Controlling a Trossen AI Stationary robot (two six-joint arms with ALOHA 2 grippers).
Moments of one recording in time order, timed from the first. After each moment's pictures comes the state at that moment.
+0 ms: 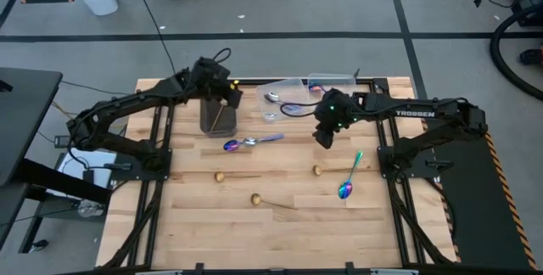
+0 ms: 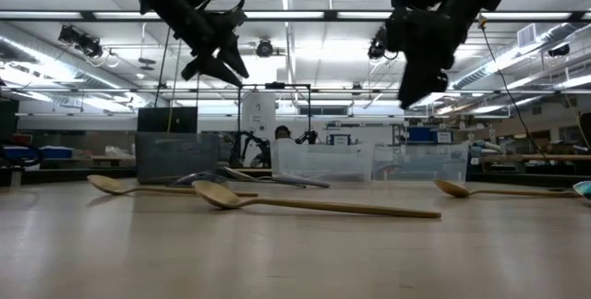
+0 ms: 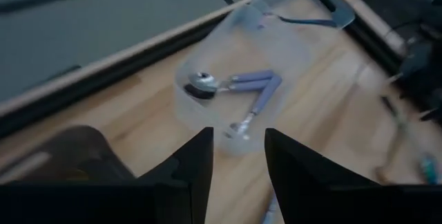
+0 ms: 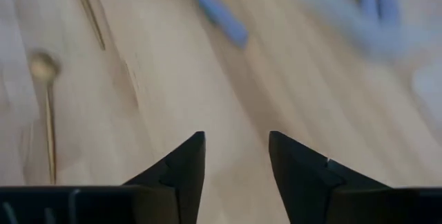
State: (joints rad) left arm 0.60 1.31 0.99 -0.32 0.05 -0.39; right arm -0.31 1.25 0.89 -0.61 -0.14 0.24
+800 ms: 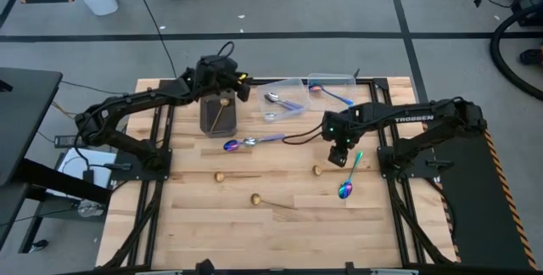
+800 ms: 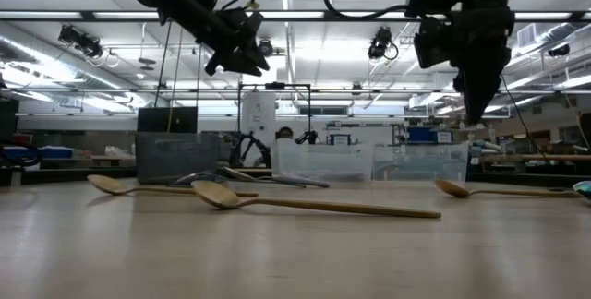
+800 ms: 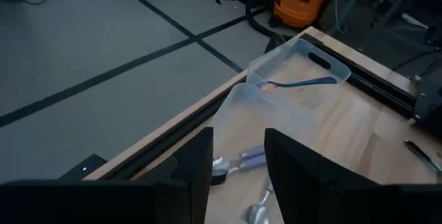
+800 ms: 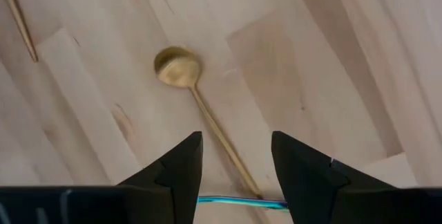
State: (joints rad) left arm 0.58 1.40 0.99 0.00 -0.04 -0.23; right arm -0.14 1.27 0.90 -0.96 -0.15 0.37
